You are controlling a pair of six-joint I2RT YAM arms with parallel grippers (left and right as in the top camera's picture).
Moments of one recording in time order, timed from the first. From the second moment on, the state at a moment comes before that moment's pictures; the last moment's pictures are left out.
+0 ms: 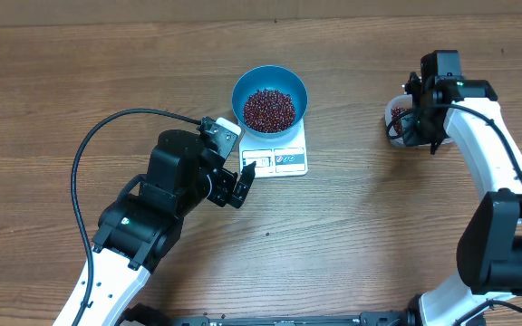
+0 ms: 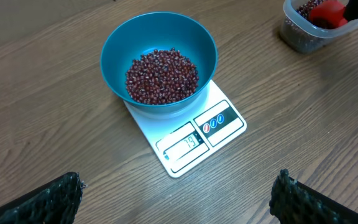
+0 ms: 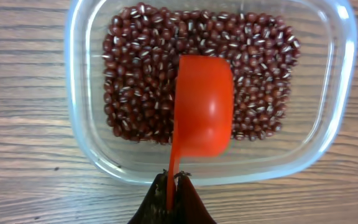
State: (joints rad) left arm -0.45 1.07 0.97 -0.58 0.07 0.06; right arm -0.04 1.81 1.41 -0.94 0.14 -0.14
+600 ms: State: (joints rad) left arm -0.45 1.07 0.97 -0.58 0.07 0.06; right arm -0.16 1.81 1.41 -0.93 -0.09 -0.16
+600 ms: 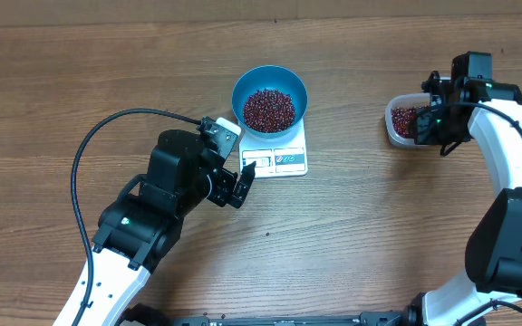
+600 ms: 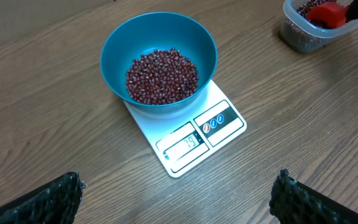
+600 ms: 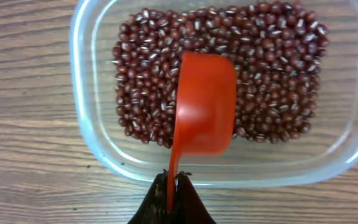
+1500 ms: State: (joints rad) left arm -0.45 1.07 0.97 -0.58 0.07 0.06; right arm -0.16 1.85 1.41 -0.88 -0.23 -0.16
